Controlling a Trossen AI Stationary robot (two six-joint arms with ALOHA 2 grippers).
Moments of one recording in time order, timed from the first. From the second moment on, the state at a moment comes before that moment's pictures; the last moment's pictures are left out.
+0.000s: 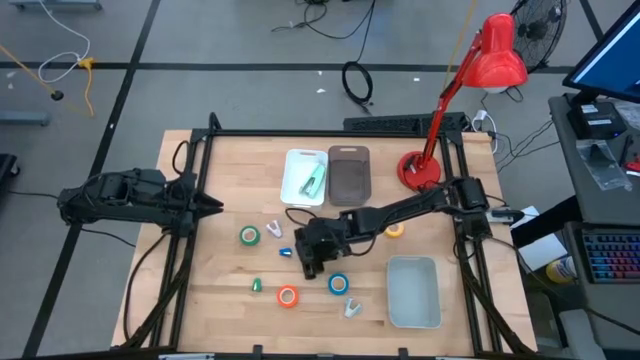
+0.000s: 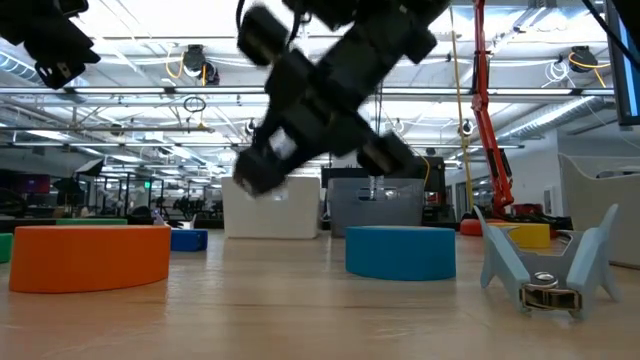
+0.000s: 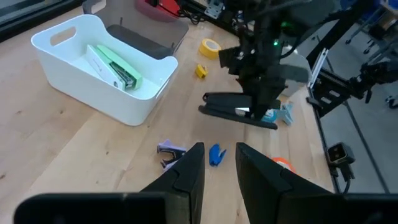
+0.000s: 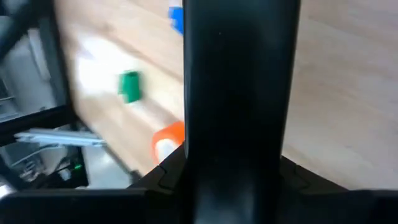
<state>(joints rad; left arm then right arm) -0.01 0.21 0.63 -0.85 0.00 -0.45 0.13 1.98 1.38 -0.21 -0.23 1.46</state>
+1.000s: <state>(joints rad) 0.05 0.81 0.63 -0.01 0.02 -0.63 0.05 1.79 1.38 -0.09 0.11 0.78</state>
